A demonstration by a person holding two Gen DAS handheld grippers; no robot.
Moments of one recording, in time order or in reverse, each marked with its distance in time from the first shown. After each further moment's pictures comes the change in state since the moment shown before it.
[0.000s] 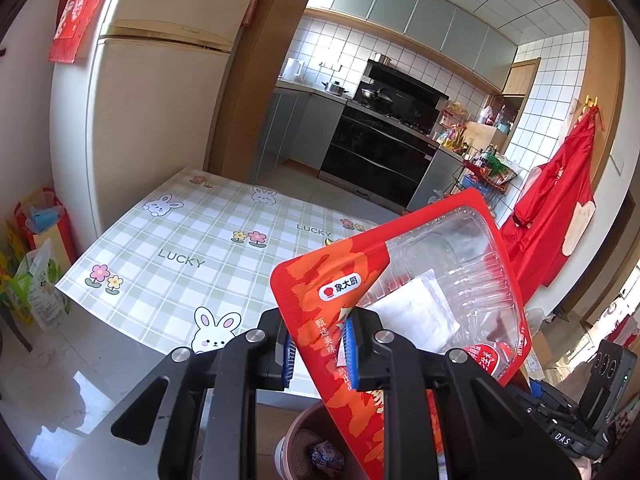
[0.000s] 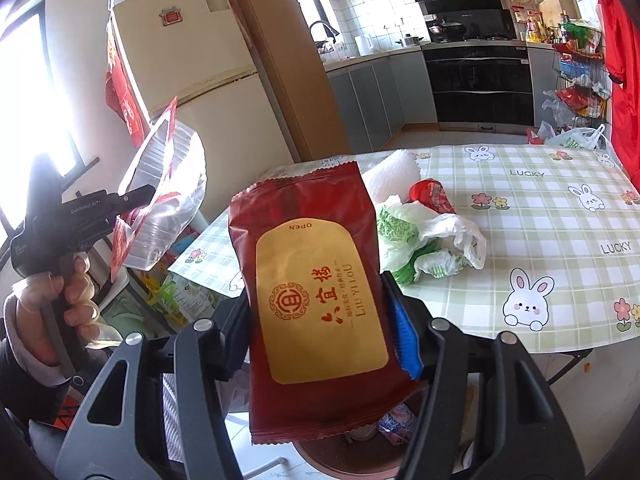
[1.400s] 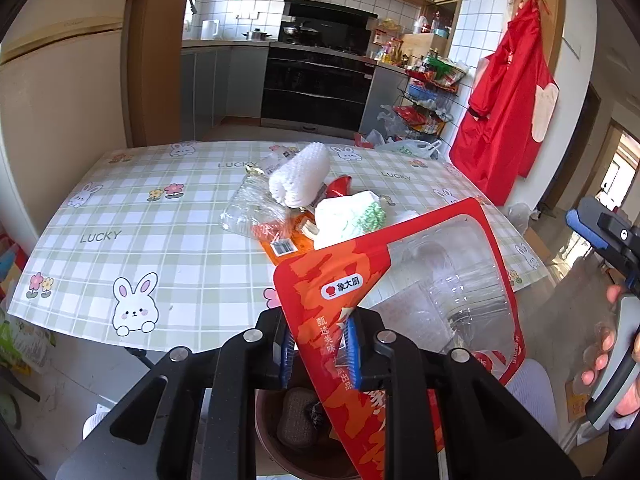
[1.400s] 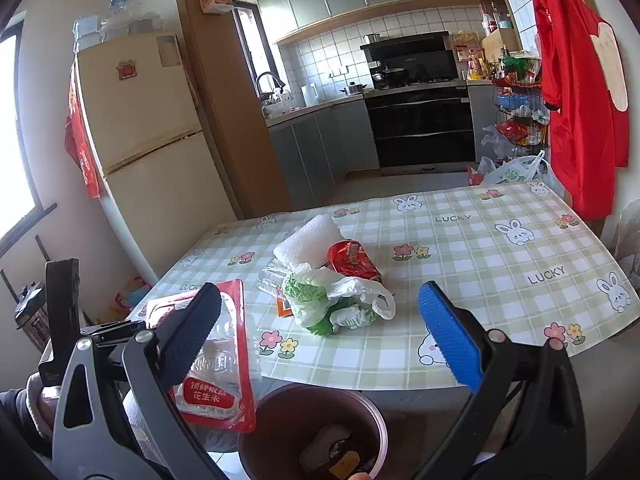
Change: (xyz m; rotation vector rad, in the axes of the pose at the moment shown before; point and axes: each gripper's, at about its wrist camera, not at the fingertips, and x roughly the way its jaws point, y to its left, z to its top) left arm 0.079 -0.081 -0.080 0.285 0.207 -0.113; right arm -0.061 -0.044 0.023 0.051 -0.202 -0.191
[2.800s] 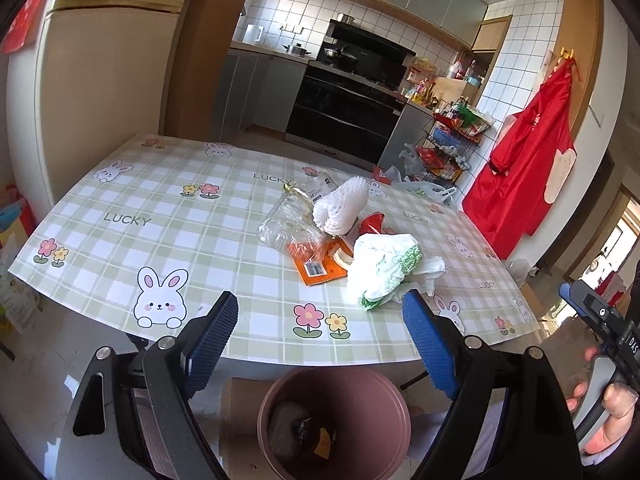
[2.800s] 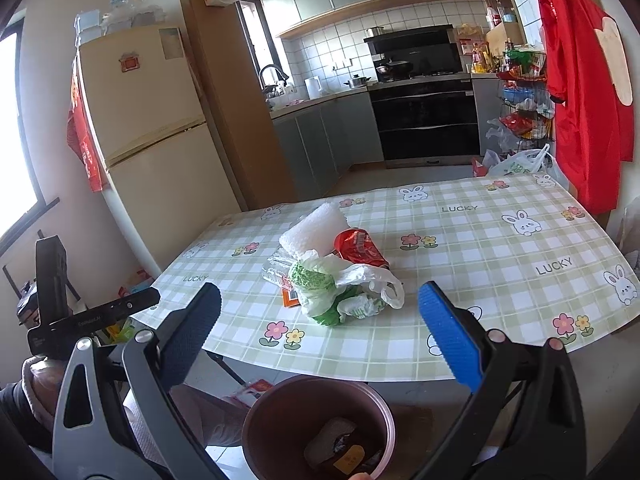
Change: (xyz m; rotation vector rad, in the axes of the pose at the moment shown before) left arm -0.029 0.056 0.002 -0.191 -0.093 0.003; right arm 0.010 0.006 -0.011 -0.001 0.027 0.005
